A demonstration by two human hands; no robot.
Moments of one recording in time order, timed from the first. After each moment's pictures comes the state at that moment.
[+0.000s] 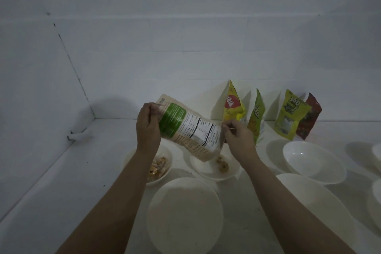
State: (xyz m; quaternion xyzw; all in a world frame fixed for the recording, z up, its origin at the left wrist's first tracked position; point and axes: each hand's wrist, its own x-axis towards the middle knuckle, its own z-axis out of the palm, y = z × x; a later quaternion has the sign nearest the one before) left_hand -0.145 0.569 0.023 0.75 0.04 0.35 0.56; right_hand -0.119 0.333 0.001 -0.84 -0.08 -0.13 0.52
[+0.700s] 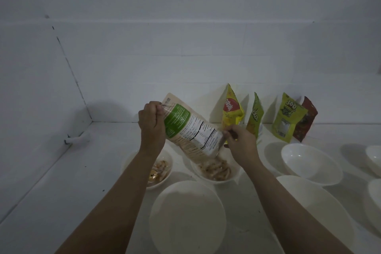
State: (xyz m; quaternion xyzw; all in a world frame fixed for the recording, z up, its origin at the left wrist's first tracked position) left_hand -0.138 0.567 0.032 0.77 -0.02 0.43 0.47; right_hand -0.126 0.331 0.003 -0.85 -0.07 -0.16 0.49
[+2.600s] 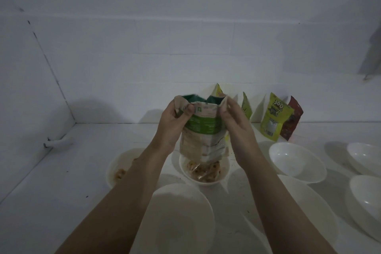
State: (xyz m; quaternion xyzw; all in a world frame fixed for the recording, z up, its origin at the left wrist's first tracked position) left_hand -0.136 0.505 0.060 0.65 -0.12 0.13 0.74; right_hand -0.162 0.332 0.068 -0.65 -0.16 -0.11 0.74
